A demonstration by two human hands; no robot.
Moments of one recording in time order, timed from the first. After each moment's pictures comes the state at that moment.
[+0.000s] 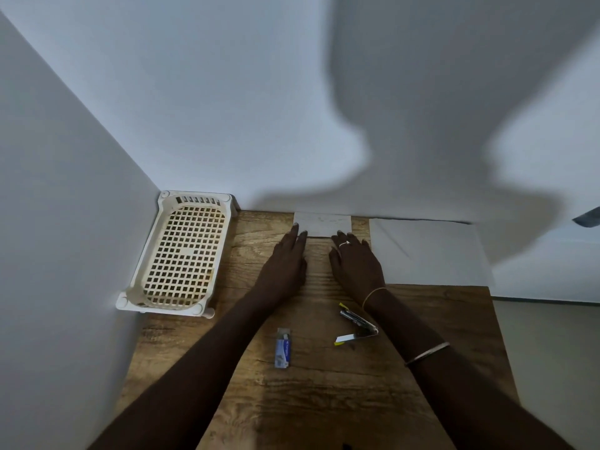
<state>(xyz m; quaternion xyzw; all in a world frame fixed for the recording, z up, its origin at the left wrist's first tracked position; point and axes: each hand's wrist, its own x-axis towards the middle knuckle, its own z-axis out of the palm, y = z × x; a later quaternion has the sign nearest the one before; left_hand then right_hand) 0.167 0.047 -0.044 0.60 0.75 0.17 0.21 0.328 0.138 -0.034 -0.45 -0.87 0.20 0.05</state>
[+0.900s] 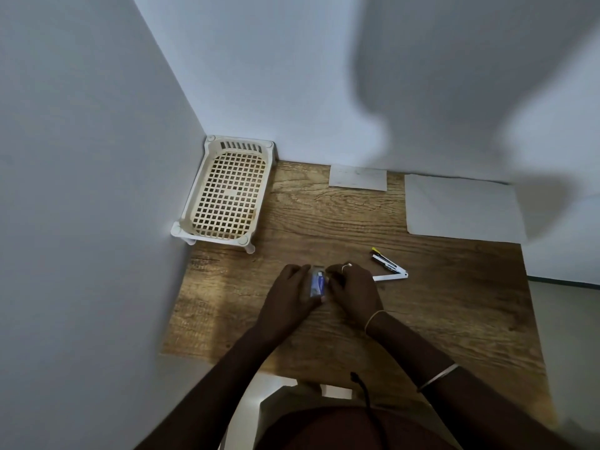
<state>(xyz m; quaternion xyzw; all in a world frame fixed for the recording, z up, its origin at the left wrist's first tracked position) 0.203 -0.142 -0.065 0.47 0.79 0.24 0.31 0.341 -0.029 -0.051 -0.45 -0.81 0.37 0.08</state>
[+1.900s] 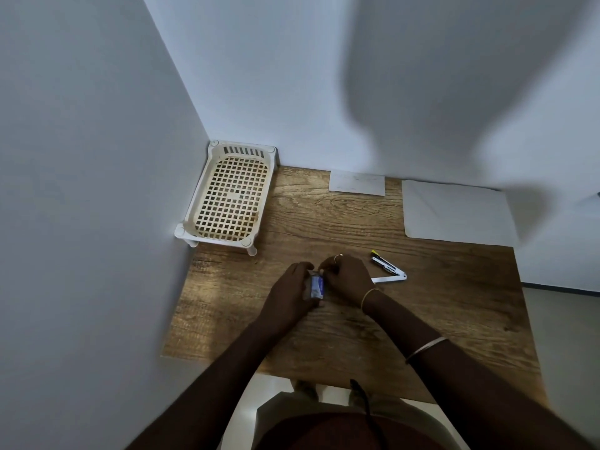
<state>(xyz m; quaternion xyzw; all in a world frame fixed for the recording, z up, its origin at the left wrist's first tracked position) 0.195 -0.136 -0.073 0.49 0.78 0.25 0.30 0.314 -0.009 -0.045 -0.46 -0.80 0.38 -0.01</state>
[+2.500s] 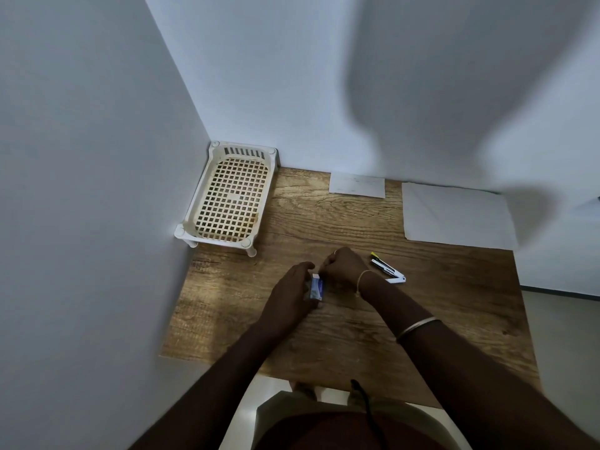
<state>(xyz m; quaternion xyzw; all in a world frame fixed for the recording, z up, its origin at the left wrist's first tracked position) 0.198 -0.135 -0.078 0.47 0.78 0.27 0.32 0.293 0.016 -0.037 -0.51 -0.73 0.45 -0.12</state>
